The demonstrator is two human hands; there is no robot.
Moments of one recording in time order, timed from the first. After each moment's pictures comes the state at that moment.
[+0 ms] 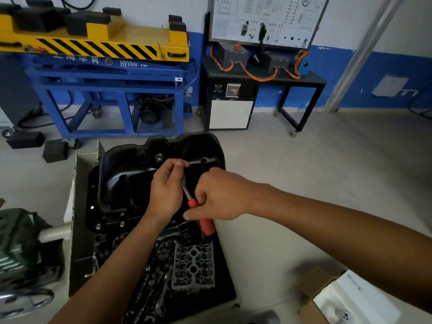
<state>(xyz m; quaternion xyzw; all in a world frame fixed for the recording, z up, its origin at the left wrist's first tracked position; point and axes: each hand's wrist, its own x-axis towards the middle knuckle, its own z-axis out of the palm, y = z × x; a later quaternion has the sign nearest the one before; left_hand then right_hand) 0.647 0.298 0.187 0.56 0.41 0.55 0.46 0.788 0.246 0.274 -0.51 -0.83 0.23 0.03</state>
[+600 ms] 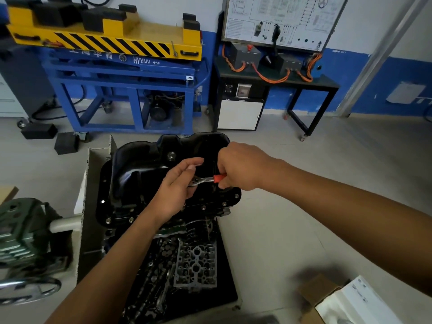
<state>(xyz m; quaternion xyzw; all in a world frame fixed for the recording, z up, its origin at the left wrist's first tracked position) 0.630 0.296 0.196 0.58 0.37 0.44 0.58 0.805 0.291 0.297 -0.56 -0.82 0.02 -0.07</state>
